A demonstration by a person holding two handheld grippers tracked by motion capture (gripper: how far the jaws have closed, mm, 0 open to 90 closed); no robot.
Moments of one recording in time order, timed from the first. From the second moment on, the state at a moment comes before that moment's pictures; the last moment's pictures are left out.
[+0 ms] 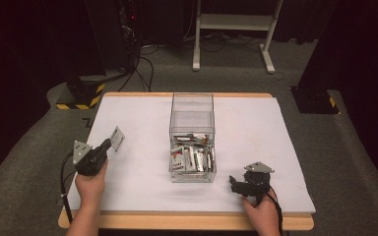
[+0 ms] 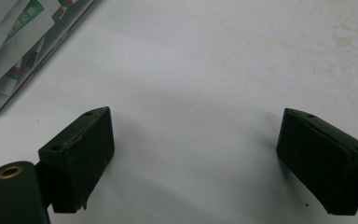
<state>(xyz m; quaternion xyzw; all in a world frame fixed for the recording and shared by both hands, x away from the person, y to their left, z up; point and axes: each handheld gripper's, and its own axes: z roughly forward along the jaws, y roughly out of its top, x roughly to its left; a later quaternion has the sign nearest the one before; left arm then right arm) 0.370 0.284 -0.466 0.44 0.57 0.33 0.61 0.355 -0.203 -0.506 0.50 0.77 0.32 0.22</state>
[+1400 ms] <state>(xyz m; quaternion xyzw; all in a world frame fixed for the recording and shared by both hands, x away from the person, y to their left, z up) 0.376 0.260 -0.484 0.47 0.57 0.27 0.62 0.354 -0.202 -0.506 0.50 0.77 0.32 0.22</state>
